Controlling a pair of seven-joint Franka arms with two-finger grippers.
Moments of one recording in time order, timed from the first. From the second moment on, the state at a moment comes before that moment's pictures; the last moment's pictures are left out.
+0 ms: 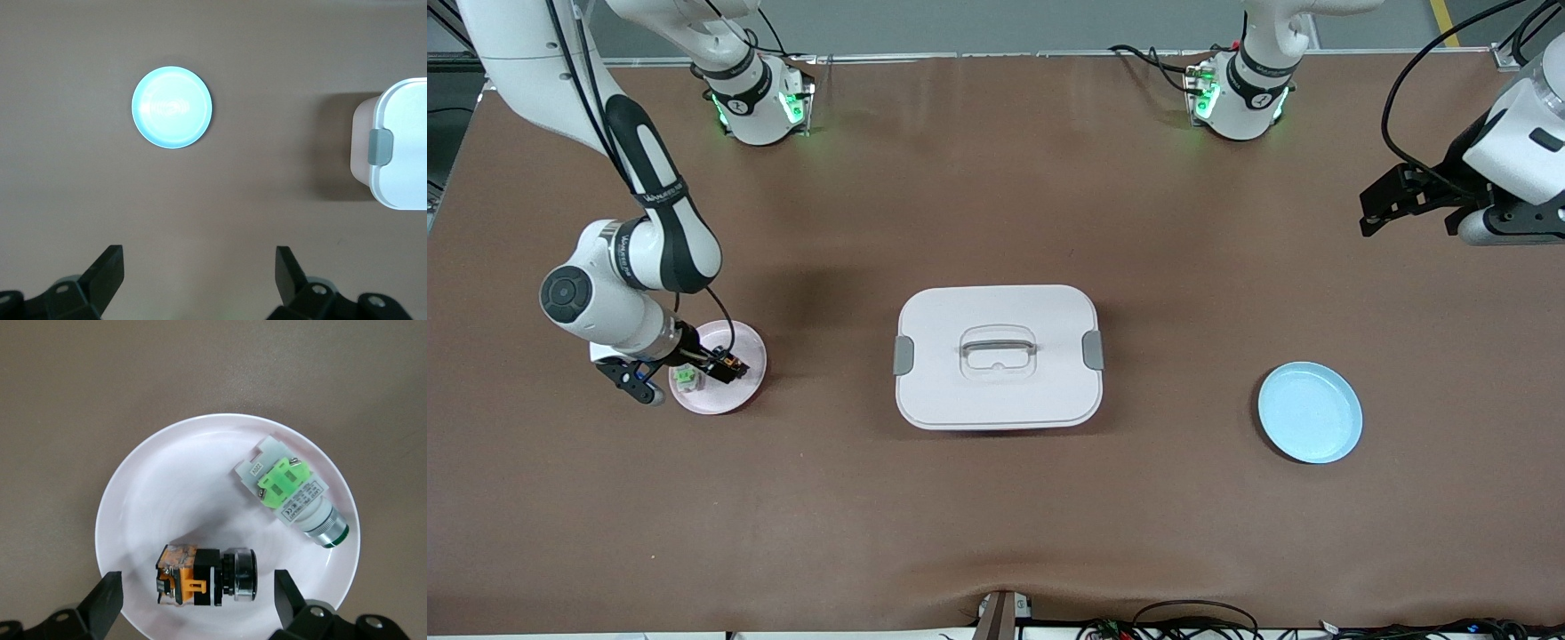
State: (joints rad) left arm -0.10 0.02 -0.05 -1.48 0.01 1.51 -0.14; right arm 0.07 0.42 -0.07 -2.09 0.12 2.48 0.49
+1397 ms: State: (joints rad) left arm -0.10 0.03 -0.05 -1.47 0.01 1.51 -0.14; right arm 0.08 0.50 -0.06 -2.09 0.12 2.52 0.47
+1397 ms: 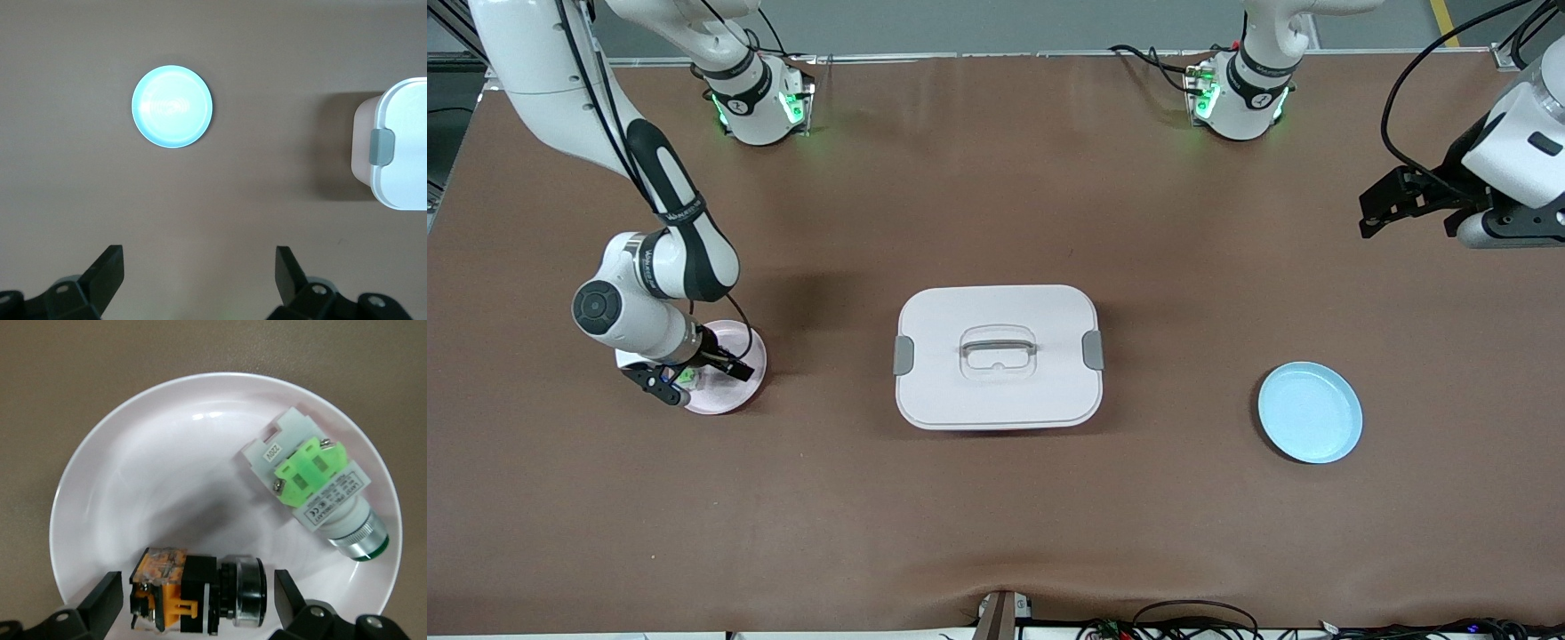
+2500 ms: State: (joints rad) left arm -0.10 0.04 -0.05 -1.47 0.01 1.51 -0.14; right arm 0.08 0.50 -0.06 -2.08 0.12 2.52 0.47
